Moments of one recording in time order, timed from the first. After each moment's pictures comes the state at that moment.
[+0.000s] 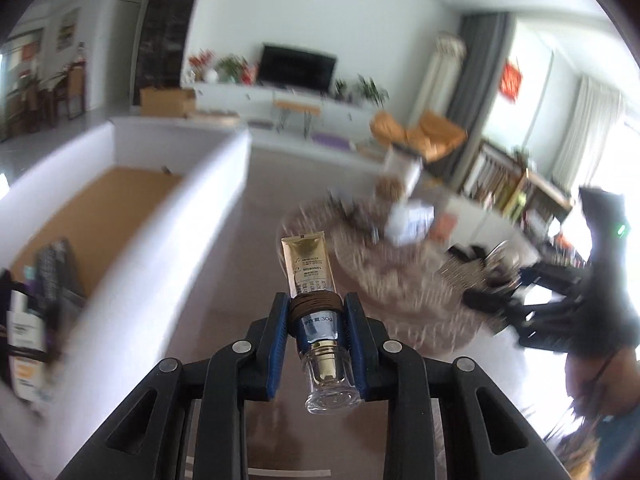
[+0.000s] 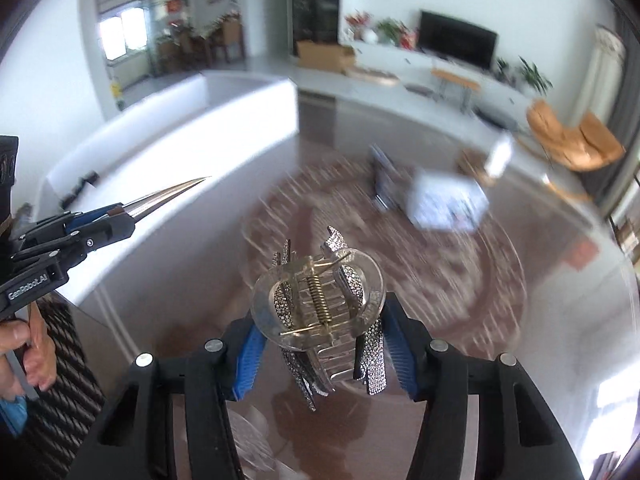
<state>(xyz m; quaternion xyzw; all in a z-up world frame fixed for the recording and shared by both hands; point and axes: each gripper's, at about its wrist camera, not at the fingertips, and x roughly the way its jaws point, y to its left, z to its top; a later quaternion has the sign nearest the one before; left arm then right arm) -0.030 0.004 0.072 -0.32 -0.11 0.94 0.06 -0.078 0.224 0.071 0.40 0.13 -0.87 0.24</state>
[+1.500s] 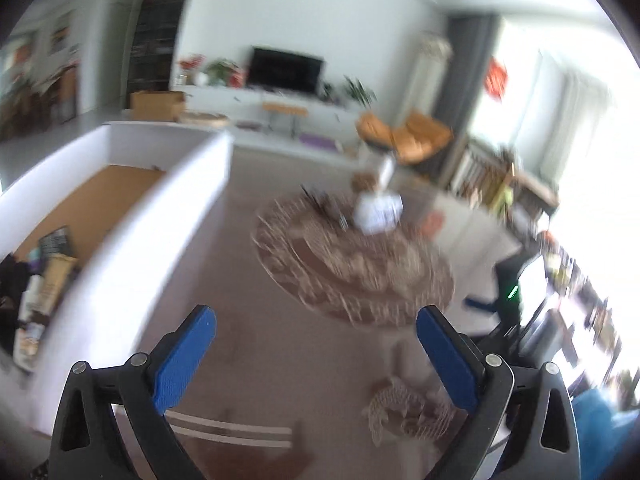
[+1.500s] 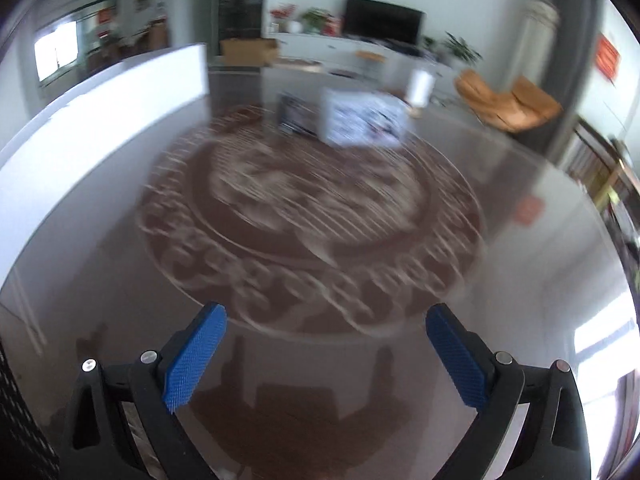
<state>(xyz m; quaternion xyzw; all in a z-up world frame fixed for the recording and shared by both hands) -0.001 0.050 0.059 -0.34 -0.08 0.93 0.09 -0.065 0.278 -0.027 0.43 0.10 -0.90 0.08</state>
